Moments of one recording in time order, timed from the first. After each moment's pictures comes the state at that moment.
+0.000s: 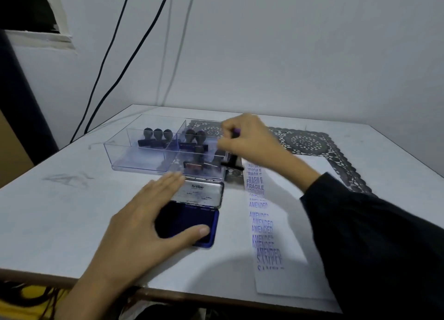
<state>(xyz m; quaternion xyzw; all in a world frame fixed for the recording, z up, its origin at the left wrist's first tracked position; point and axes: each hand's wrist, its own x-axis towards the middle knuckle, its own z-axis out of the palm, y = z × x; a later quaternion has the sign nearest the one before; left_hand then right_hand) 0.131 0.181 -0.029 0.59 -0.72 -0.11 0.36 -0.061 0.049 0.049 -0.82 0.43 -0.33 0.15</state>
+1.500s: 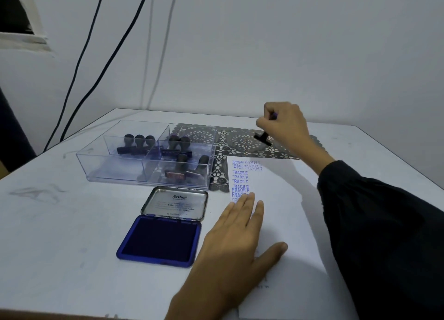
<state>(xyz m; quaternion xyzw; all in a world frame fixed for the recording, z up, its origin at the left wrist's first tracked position) 0.001 0.145 -0.069 0.48 -0.84 0.03 0.24 -0.152 -0.027 0.044 -0.71 0.56 -0.43 0.01</state>
